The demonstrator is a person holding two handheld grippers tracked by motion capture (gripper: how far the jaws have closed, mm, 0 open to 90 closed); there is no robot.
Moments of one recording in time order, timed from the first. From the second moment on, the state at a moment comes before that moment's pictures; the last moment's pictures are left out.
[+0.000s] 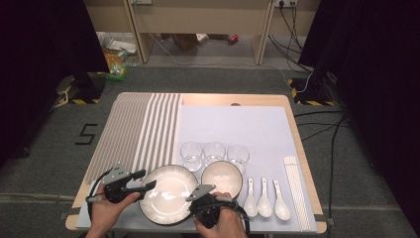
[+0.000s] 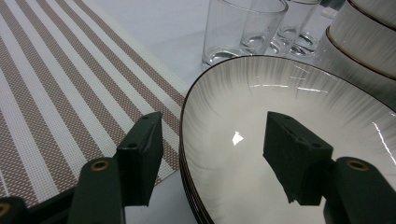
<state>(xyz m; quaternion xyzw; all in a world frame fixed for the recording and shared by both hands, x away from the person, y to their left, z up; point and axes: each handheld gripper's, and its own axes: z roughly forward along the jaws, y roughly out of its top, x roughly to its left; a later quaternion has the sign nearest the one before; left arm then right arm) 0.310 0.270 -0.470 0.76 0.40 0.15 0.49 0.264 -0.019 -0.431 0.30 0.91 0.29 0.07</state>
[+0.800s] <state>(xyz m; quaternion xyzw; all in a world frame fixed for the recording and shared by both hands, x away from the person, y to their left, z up) 0.311 0.272 -0.471 0.76 0.43 0.13 0.47 0.269 -0.018 -0.434 0.31 0.90 0.30 0.07</state>
